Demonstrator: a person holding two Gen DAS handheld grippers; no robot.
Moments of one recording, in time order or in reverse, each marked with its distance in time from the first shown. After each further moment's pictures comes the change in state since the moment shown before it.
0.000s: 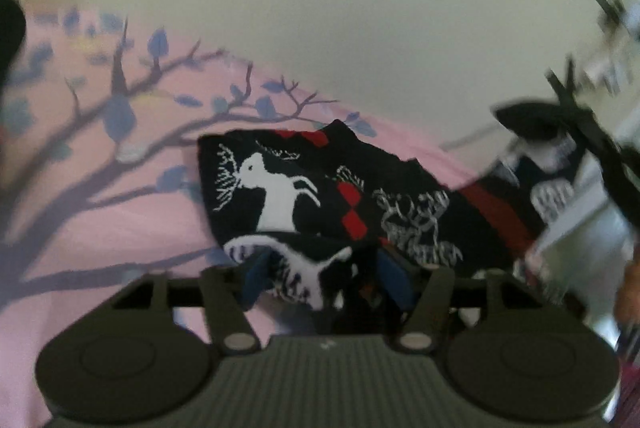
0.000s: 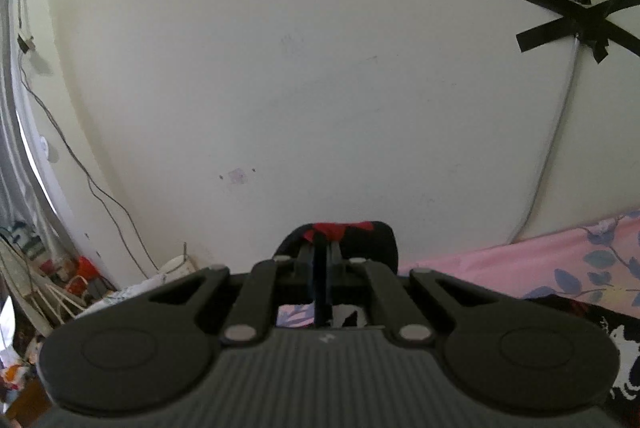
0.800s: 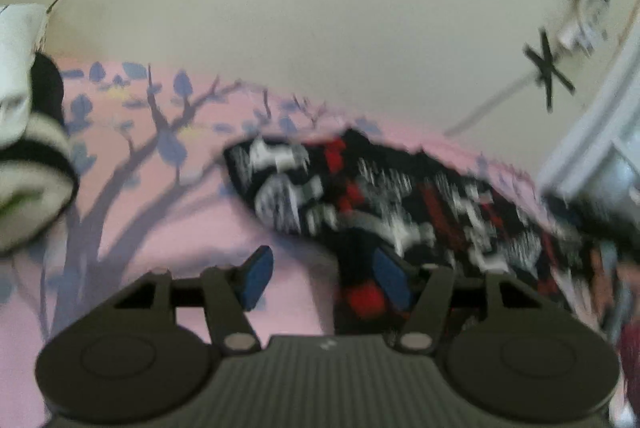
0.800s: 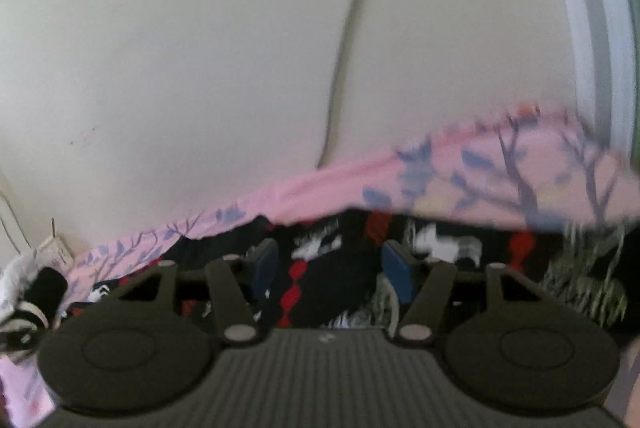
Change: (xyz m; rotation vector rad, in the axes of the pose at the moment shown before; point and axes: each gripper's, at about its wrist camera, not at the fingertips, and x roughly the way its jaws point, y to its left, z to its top) left arm -0.062 -0.003 -0.023 0.214 -0.036 0.086; right arm -0.048 -0.077 -0.062 0.021 0.047 -0.412
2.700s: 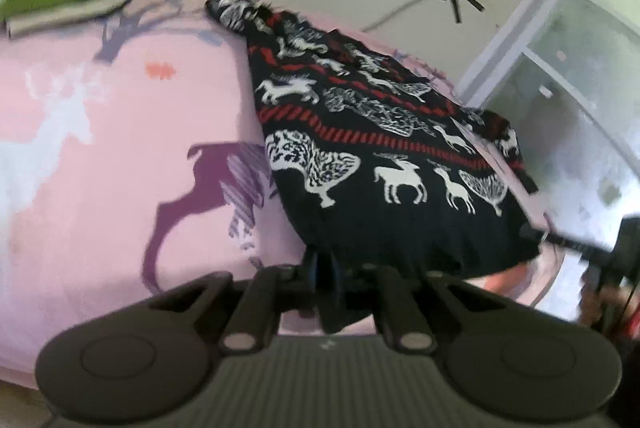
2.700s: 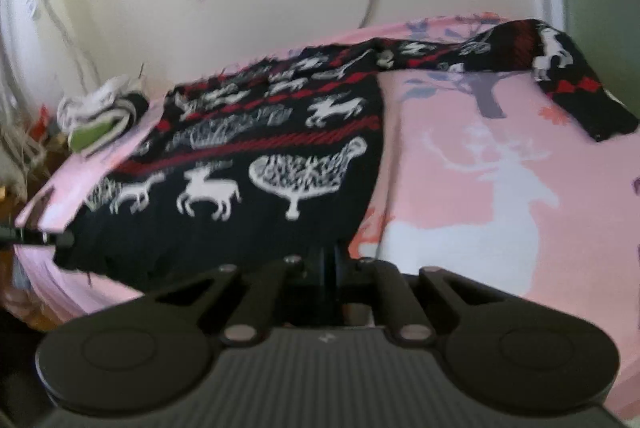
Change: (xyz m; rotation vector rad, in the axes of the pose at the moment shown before) left arm -0.167 -0.042 -0.191 0.023 0.097 -0.119; right arm -0.248 0.024 -0.181 -0.094 0.183 0.046
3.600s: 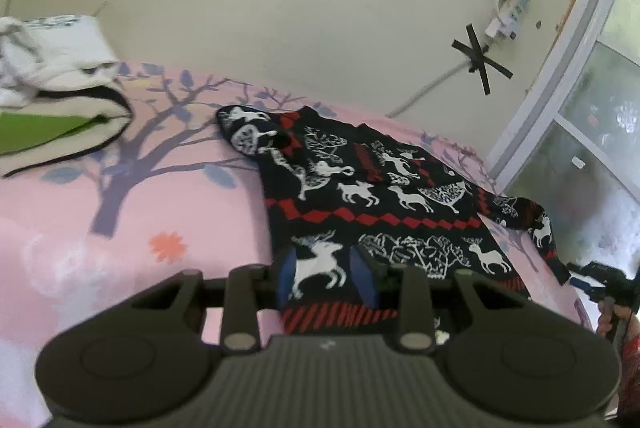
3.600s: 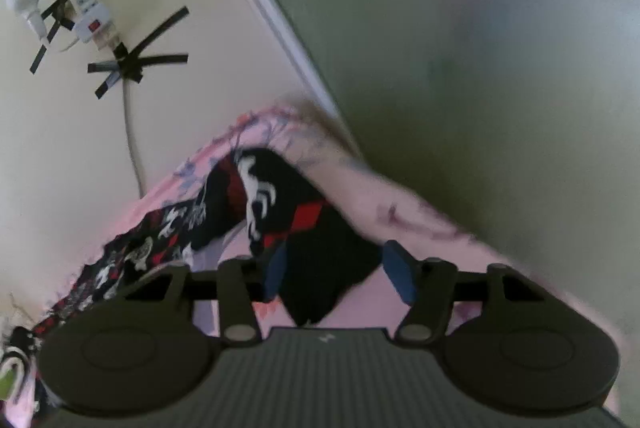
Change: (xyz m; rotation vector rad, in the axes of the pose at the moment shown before) left arm 0.032 0.000 0.116 -0.007 -0.144 0.082; right arm 0.025 -0.196 0.073 0.484 -0.200 -0.330
